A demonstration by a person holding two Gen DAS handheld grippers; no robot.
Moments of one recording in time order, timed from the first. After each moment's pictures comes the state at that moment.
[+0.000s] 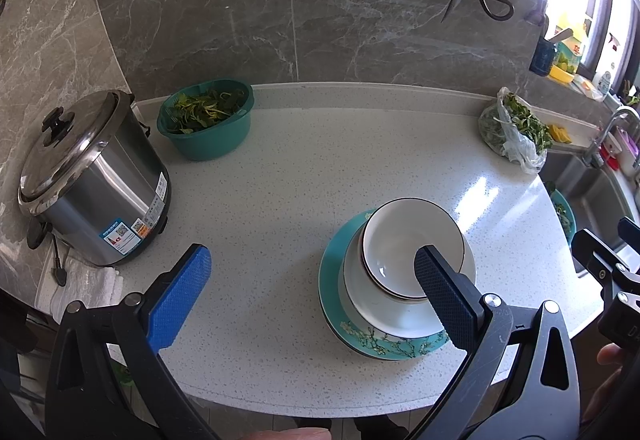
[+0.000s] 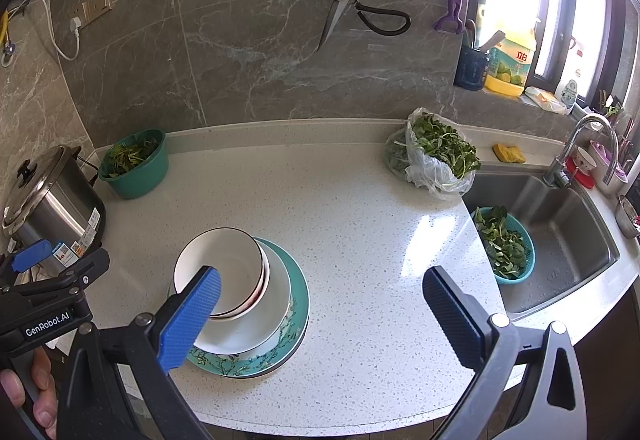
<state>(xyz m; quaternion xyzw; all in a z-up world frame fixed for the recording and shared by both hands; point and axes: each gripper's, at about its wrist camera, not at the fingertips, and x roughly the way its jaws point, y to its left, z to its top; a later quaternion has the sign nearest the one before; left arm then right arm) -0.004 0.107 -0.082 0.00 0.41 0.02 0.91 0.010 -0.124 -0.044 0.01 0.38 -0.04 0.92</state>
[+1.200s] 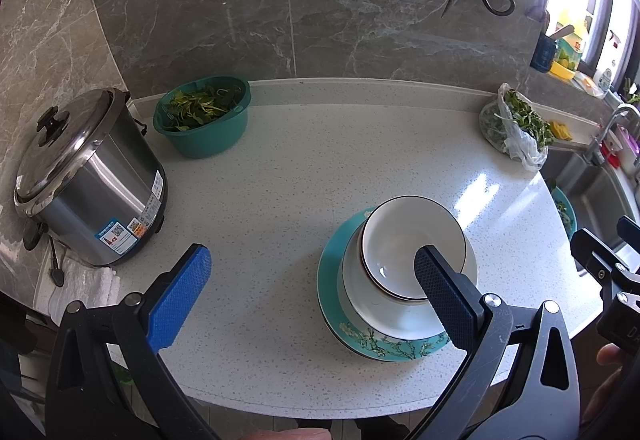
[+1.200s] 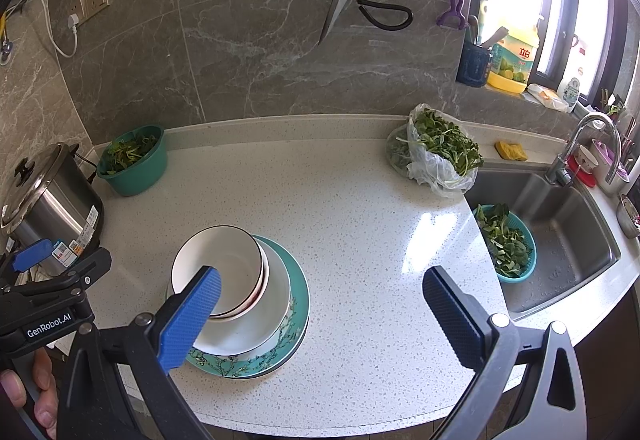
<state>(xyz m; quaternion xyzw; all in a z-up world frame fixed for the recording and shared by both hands) 0.003 0.106 -0.090 0.00 0.41 0.02 0.91 0.015 -0.127 -0.045 0.01 0.38 -0.03 0.92</state>
